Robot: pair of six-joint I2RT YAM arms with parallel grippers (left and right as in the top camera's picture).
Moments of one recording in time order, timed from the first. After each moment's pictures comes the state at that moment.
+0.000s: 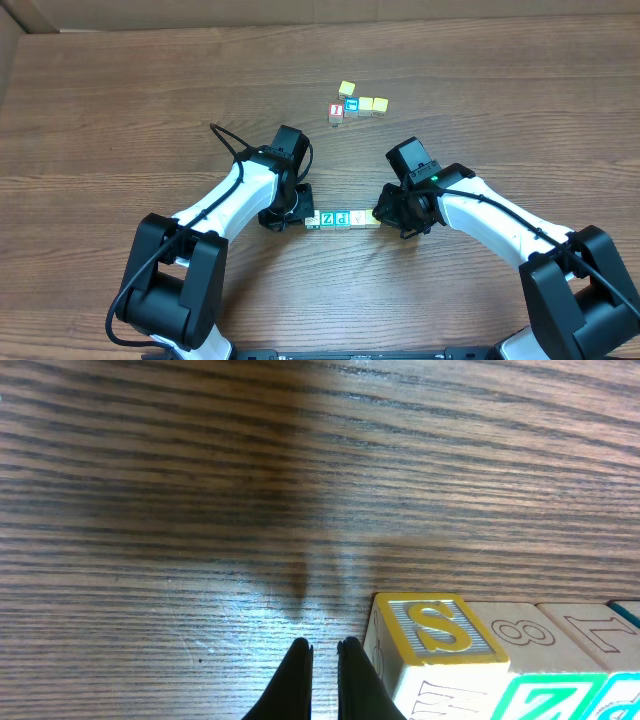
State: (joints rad) left arm -0.37 1.80 1.08 -0.81 0.12 -0.50; right arm 0.50 1.71 0.97 -0.61 -0.22 0.80
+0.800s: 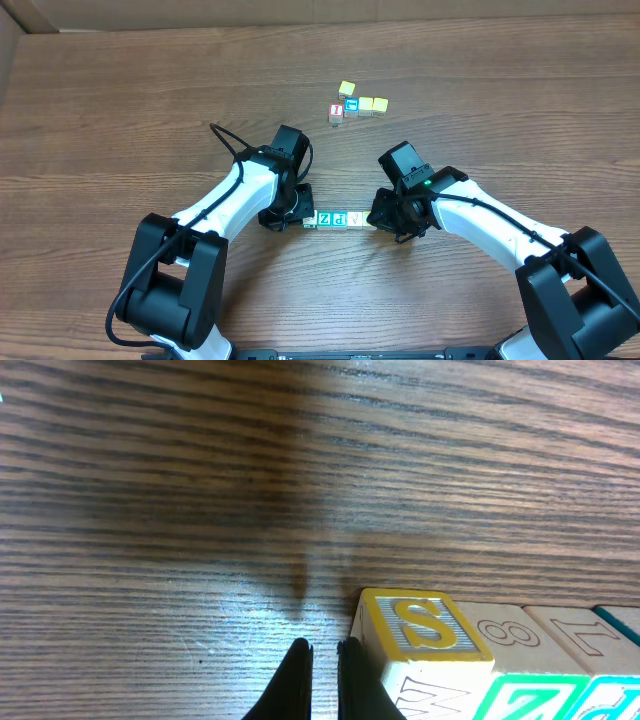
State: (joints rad) left arm -0.37 1.80 1.08 -0.81 0.12 -0.50; right arm 0.54 1.71 0.97 -0.61 -0.23 0.80
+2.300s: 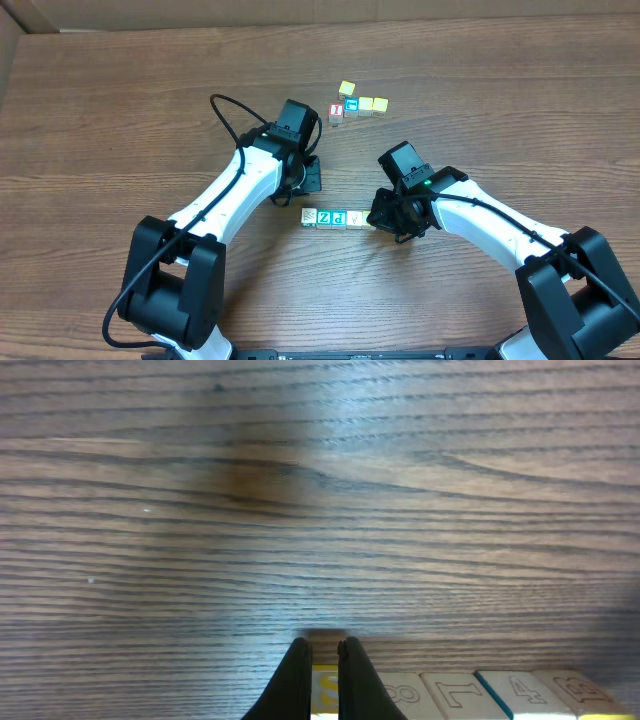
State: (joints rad) left arm -0.39 1.80 1.23 -0.77 0.03 -0.46; right arm 0.54 1.71 0.97 -0.61 -0.23 0.80
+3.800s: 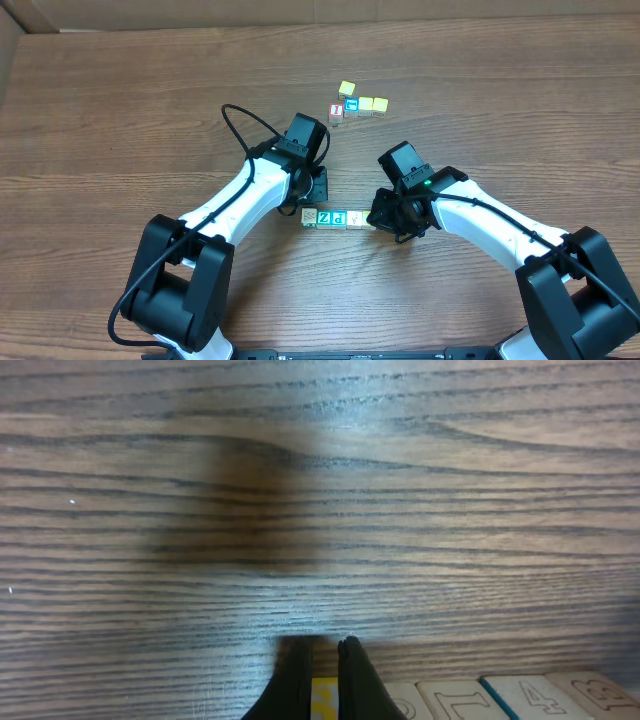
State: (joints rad) left arm -0.44 1.80 1.14 -0.67 0.03 -0.47; right arm 0.54 1.71 0.97 -0.61 -0.23 0.80
